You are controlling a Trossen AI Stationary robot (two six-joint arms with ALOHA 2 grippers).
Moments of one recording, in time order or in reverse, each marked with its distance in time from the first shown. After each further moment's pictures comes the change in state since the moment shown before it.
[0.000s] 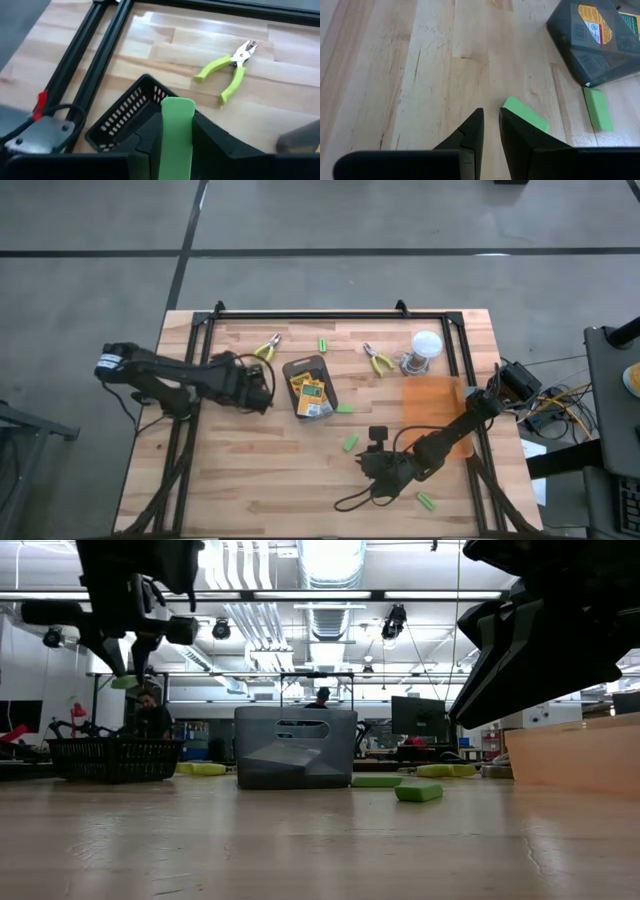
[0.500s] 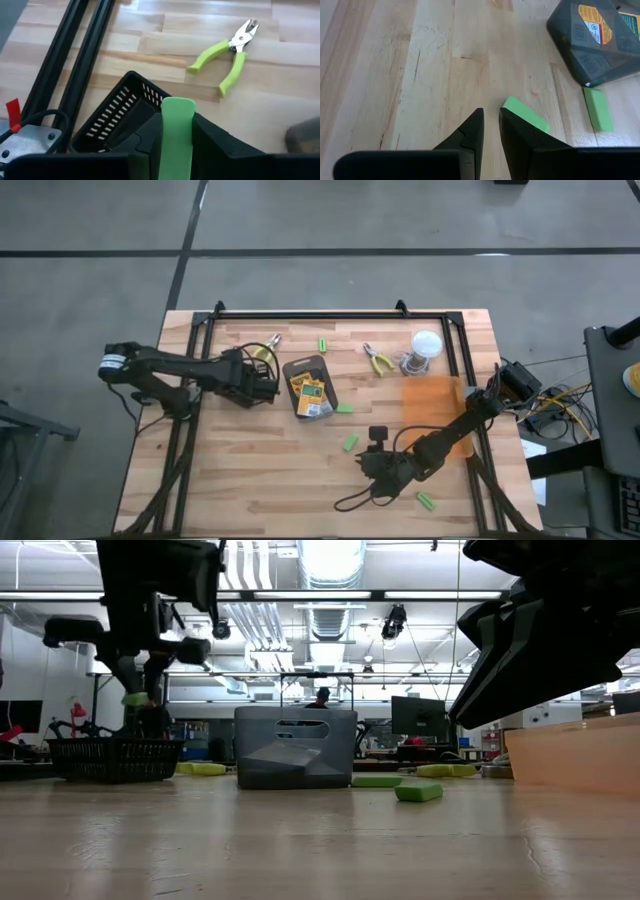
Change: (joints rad) left arm 0.108 0.026 -0.028 0.152 0.037 0.231; right arm 0.000 0.000 0.000 0.000 0.000 0.000
